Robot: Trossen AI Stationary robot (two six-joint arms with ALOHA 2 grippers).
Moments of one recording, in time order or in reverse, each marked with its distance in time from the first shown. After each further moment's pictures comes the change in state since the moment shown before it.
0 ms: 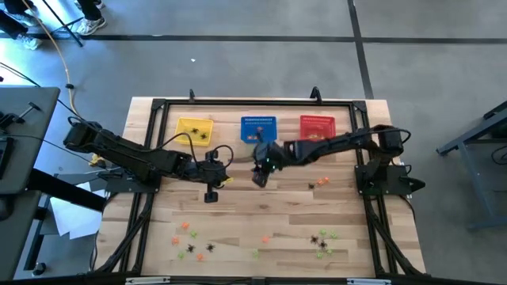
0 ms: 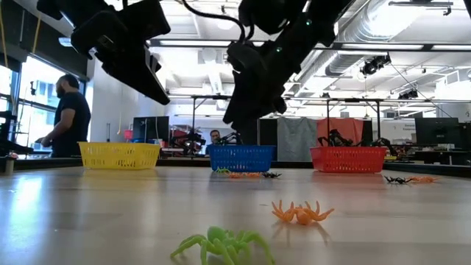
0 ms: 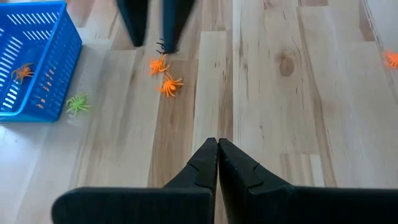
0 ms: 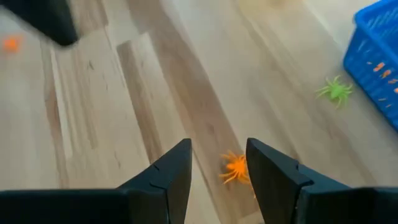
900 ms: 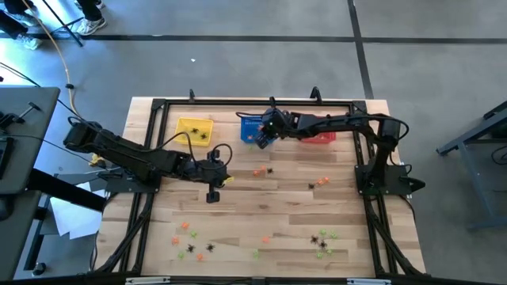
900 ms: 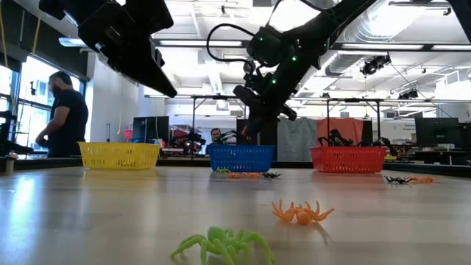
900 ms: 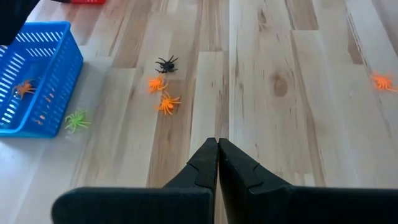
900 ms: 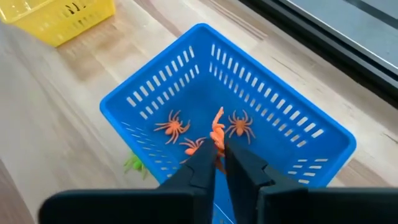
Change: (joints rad) left arm 0.000 0.000 0.000 0.060 0.001 -0.003; right arm -0.308 0.013 -0.001 0.032 0.121 -0.028
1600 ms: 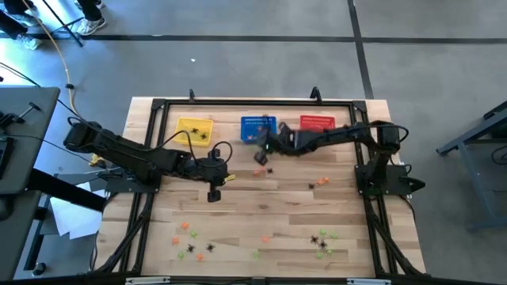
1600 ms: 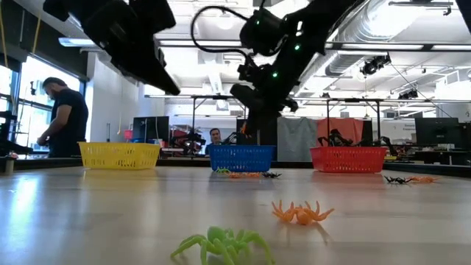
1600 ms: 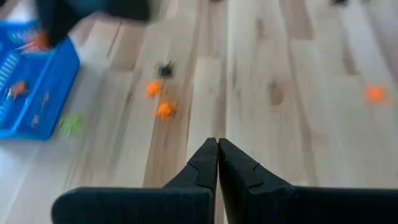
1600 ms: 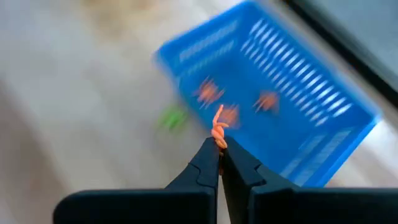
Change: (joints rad) left arm 0.017 0.003 0.000 0.028 0.029 -0.016; right arm 0.165 0.000 0.000 -0.065 0.184 -0.018
